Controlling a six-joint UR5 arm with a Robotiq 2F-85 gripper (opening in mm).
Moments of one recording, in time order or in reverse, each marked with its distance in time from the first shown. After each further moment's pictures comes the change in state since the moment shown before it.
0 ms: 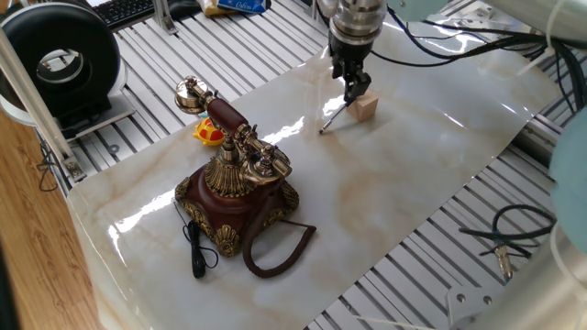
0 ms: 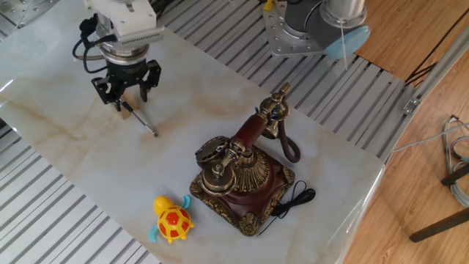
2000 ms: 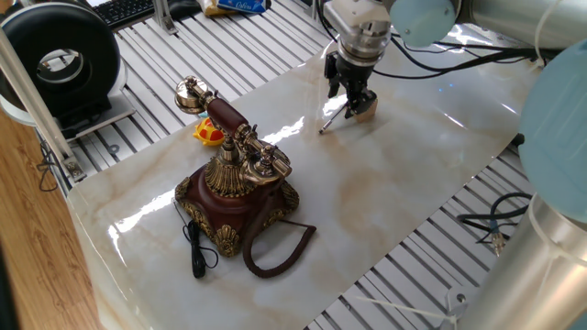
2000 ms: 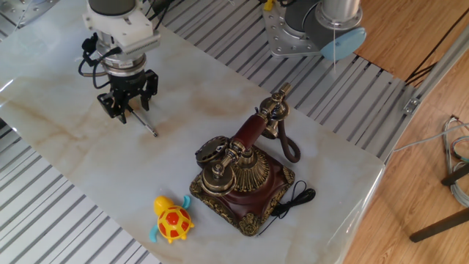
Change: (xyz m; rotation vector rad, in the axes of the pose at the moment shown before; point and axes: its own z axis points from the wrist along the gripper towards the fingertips) arm 0.008 0.011 0.052 -0.023 -0.076 -0.175
